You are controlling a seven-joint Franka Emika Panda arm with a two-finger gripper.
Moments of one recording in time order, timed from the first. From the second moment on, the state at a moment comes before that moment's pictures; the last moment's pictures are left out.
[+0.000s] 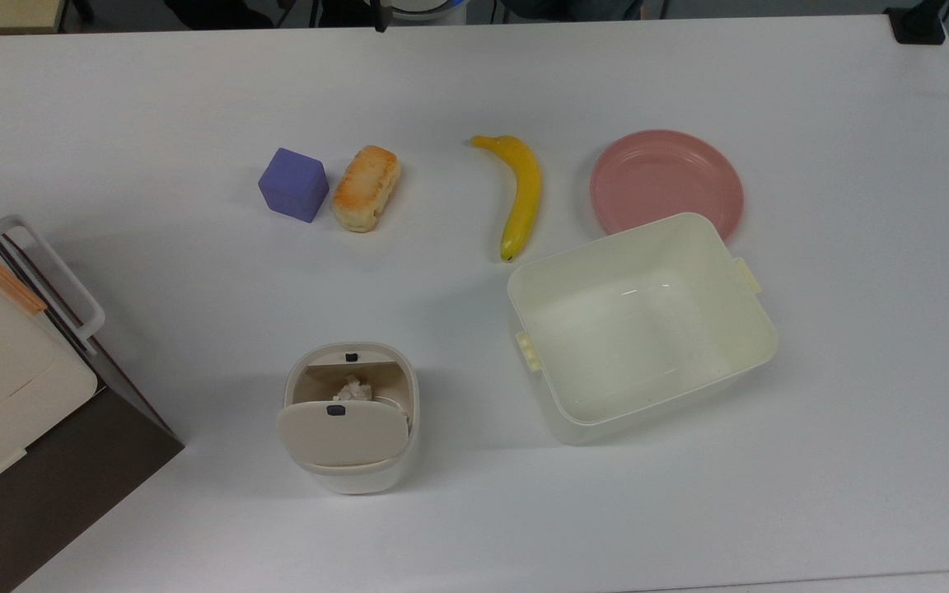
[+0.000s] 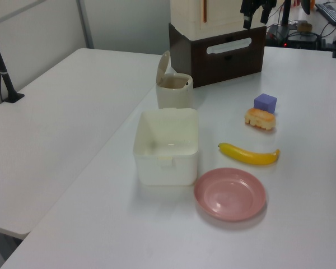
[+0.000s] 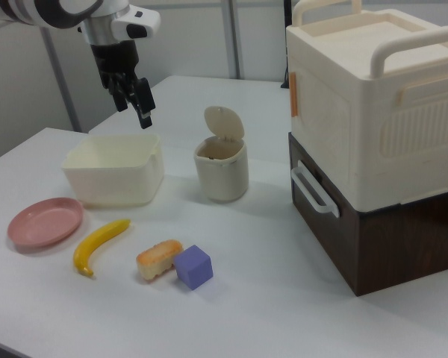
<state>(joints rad) -0.36 -0.01 0.28 -1.54 0.06 1.64 0.29</state>
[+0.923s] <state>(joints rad) -0.36 -0.01 0.28 -1.54 0.06 1.63 0.30</state>
